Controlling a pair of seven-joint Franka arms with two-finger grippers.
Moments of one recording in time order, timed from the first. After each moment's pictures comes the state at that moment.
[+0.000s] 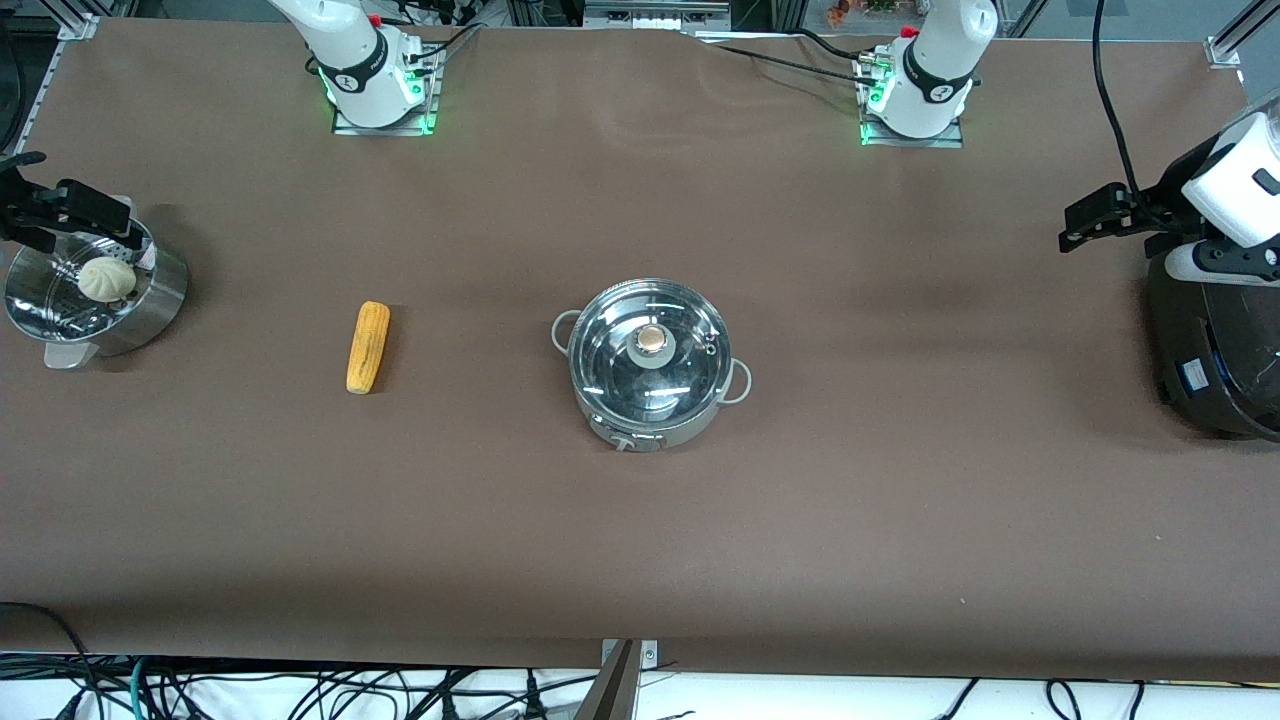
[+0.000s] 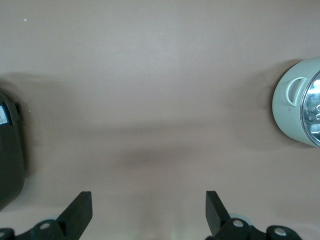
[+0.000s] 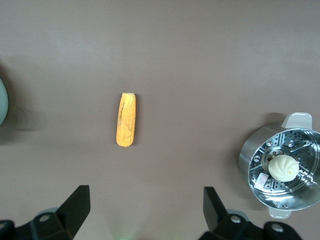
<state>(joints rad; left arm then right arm) -0.04 0.04 0.01 -1.55 -0.05 1.49 0.01 -0.03 0.06 -0.05 -1.54 0.02 1.52 -0.13</state>
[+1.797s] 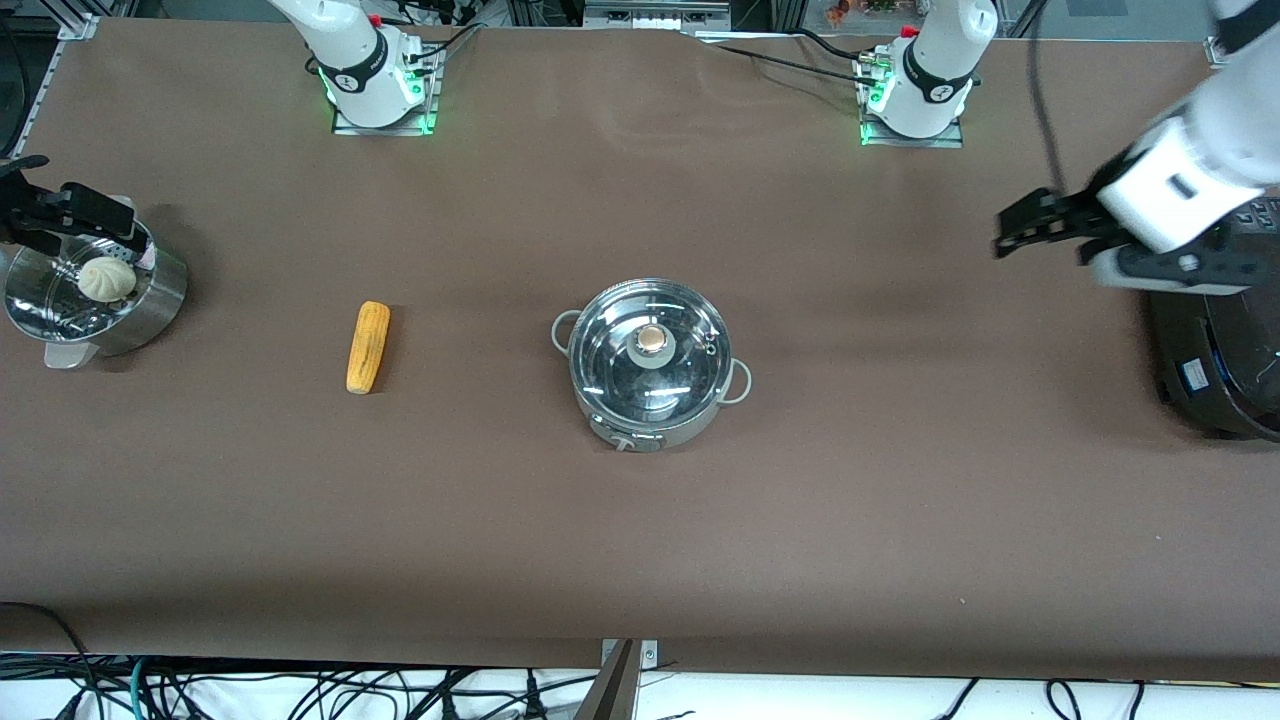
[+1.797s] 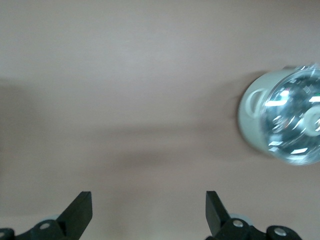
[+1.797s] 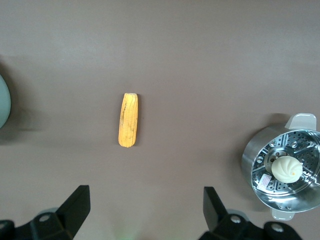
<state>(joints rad) -0.10 0.10 -0.11 -1.51 -0.09 1.55 -0.23 -0.03 0.06 -0.05 -1.54 0.03 1.52 -0.13</state>
